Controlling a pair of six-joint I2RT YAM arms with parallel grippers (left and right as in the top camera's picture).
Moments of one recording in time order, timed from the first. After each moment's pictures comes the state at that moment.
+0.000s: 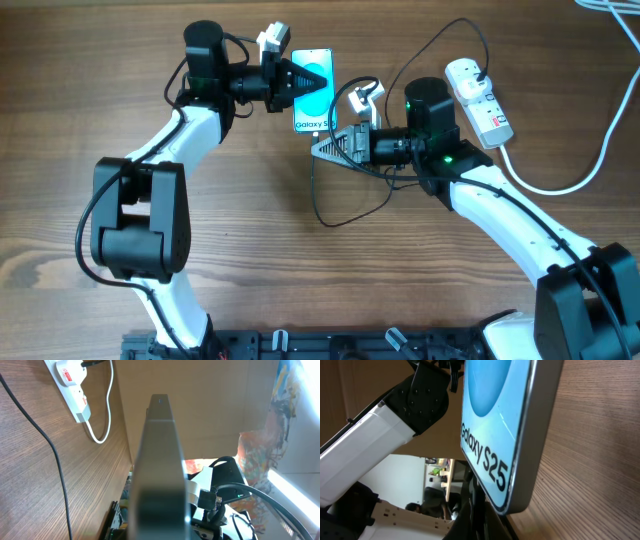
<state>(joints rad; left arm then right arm) -0.13 1.99 1.27 0.48 1.47 -1.23 0.40 1.57 0.94 0.11 -1.04 0.89</state>
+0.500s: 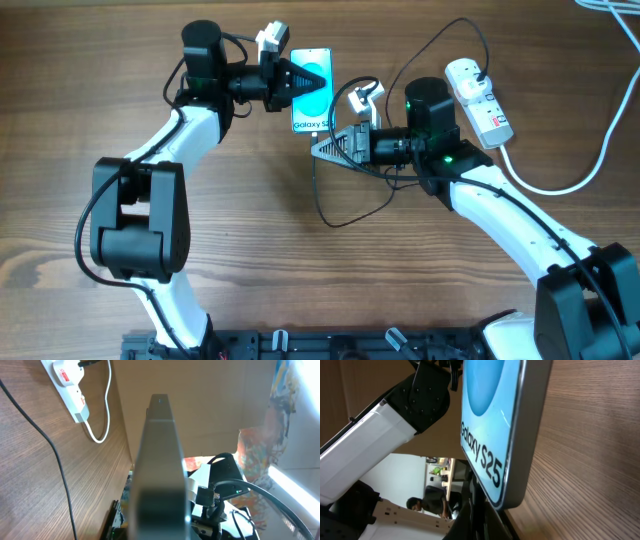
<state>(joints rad) -0.12 1.99 1.27 0.50 1.49 -1.23 0.40 1.57 0.94 0.11 -1.04 0.89</state>
